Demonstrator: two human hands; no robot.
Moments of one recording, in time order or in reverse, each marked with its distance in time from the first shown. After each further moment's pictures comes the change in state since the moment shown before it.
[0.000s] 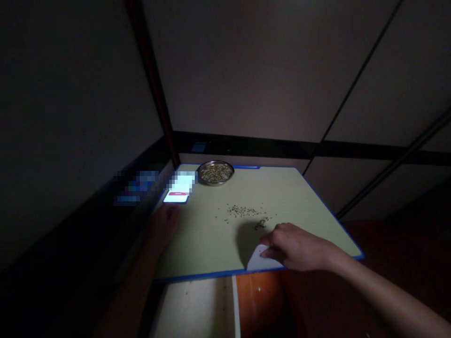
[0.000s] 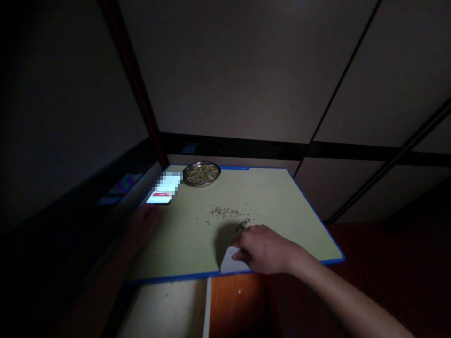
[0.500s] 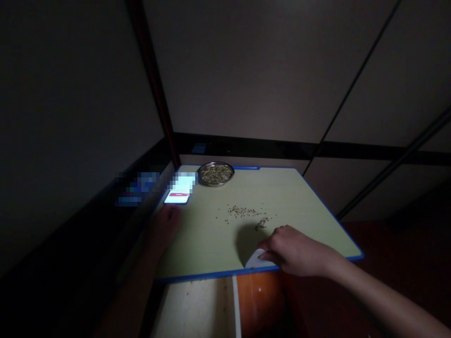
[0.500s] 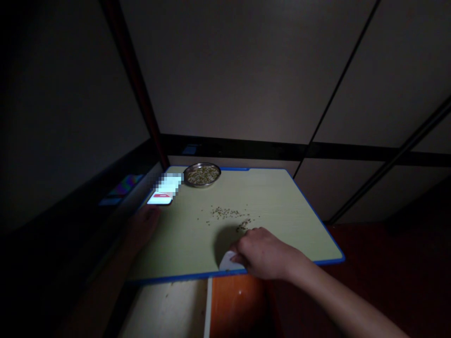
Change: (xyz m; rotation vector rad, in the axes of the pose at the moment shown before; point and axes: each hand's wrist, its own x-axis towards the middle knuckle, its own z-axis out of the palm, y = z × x) left_hand -0.003 0.010 -0.006 0.012 -0.008 -0.023; right_hand -0.001 -0.011 0.008 -0.079 0.007 0.008
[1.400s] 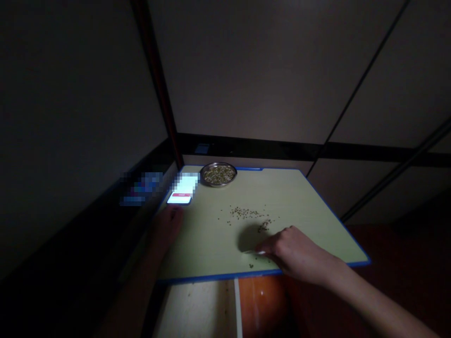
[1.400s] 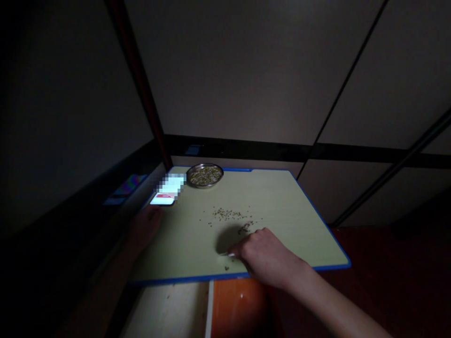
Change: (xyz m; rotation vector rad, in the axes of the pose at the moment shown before) left_hand 0.001 -0.005 0.003 0.004 0.008 -0.011; right_hand 0.000 0.007 0.013 0.018 0.214 -0.088
